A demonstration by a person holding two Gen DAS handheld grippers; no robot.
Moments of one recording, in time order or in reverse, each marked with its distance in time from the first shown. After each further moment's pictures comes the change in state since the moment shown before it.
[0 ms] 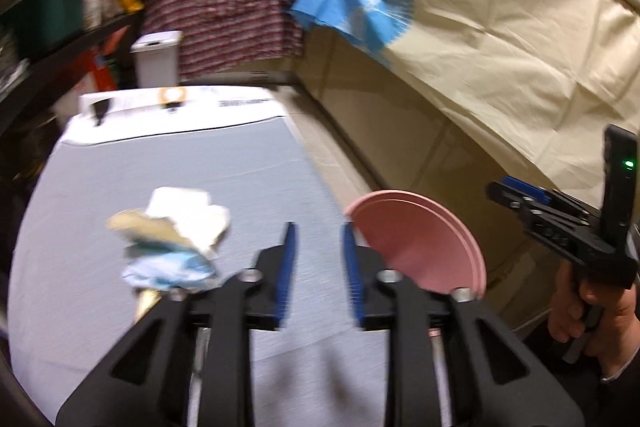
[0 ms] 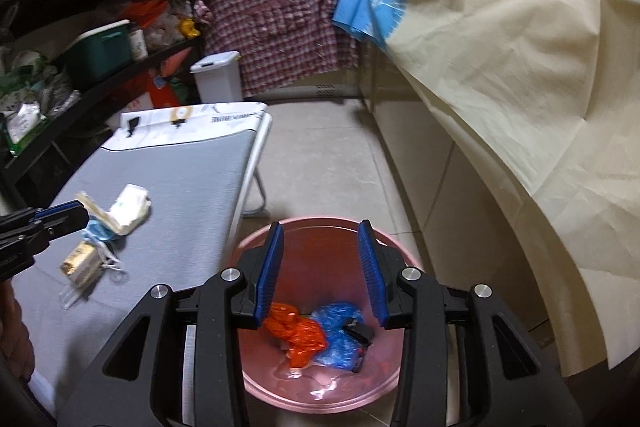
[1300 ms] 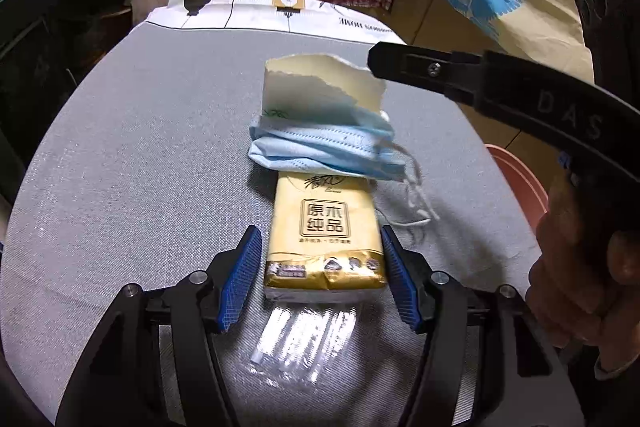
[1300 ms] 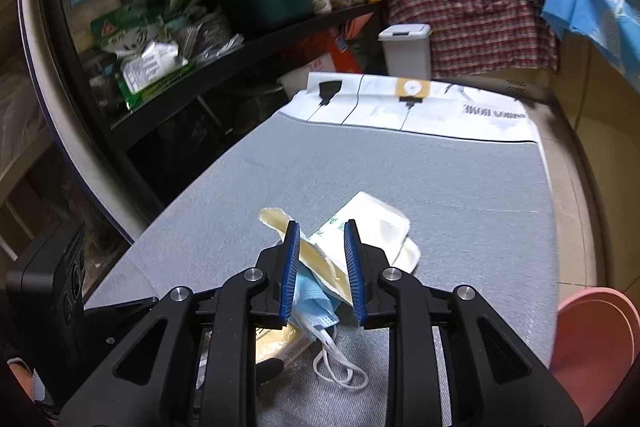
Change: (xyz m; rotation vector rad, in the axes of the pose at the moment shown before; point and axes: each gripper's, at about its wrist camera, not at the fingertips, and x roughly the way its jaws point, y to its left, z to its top) left arm 0.028 0.110 -0.064 -0.185 0.171 0.148; right arm 0.114 0.226 0.013 -0.216 0.122 0.528
